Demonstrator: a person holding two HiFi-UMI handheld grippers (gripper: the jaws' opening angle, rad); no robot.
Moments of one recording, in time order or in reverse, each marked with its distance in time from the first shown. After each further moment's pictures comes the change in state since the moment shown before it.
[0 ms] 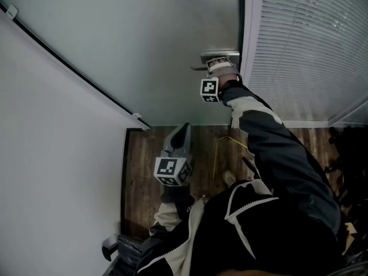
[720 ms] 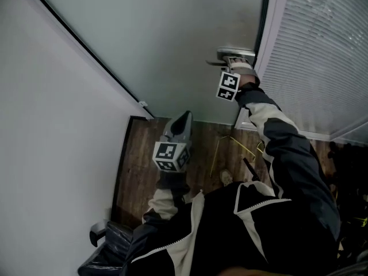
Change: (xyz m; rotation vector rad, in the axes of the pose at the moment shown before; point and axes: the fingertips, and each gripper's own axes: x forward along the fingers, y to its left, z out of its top) left arm -0.013 0.037 0.005 0.016 -0.036 0.062; right arm -0.041 -0.008 0.010 0.300 -0.156 0.083
